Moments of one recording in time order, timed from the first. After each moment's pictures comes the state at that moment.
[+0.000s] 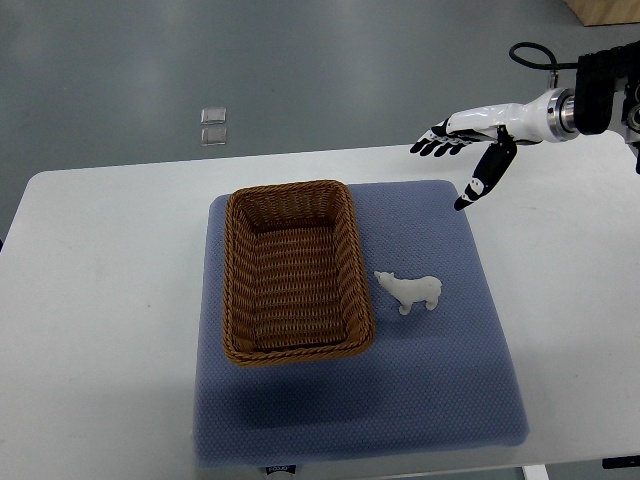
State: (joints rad) left arm -0.06 0.00 -0.19 -0.23 0.03 -0.03 0.11; right arm 1.13 -0.67 0.43 1.23 -1.09 0.61 -0.17
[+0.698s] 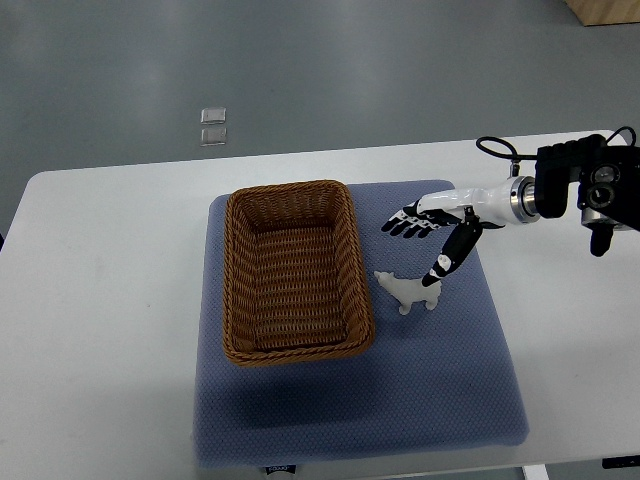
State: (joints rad) left arm -0.06 0.00 -0.19 -0.22 0.03 -0.03 0.11; right arm 0.91 -0.59 0.43 1.27 -1.00 0.53 -0.20
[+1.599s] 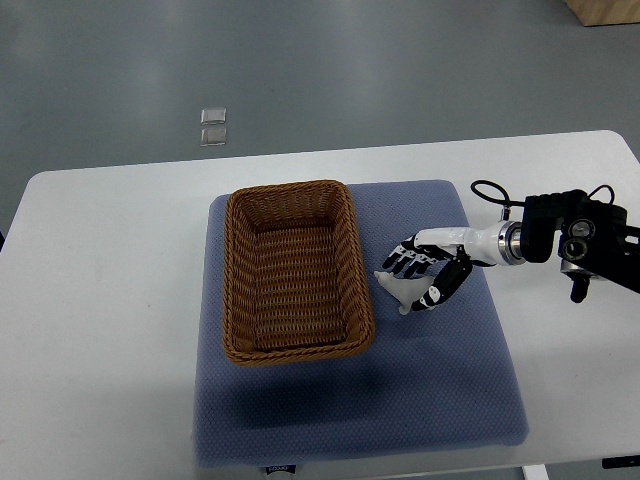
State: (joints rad) left arm -0.06 0.00 -0.18 -0.22 0.03 -0.02 0.11; right arm 0.79 -0.54 0.43 1.26 -1.07 0.41 -0.19
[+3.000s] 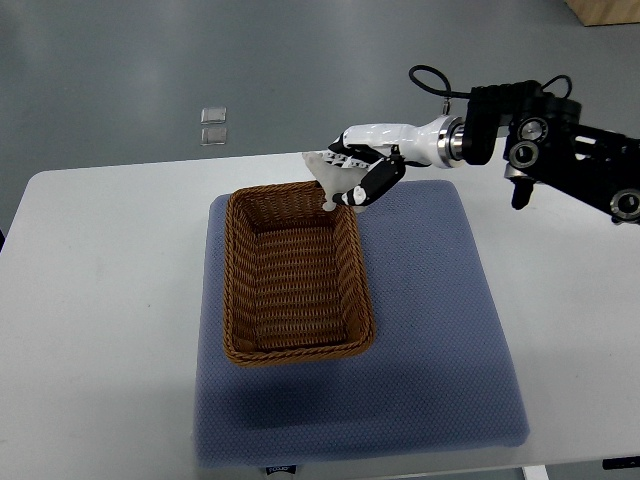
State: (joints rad) left arm -0.06 0.00 -0.18 -0.22 0.03 -0.02 0.11; right arm 1.11 -0.32 0.40 1.14 -1.06 0.38 -0.16
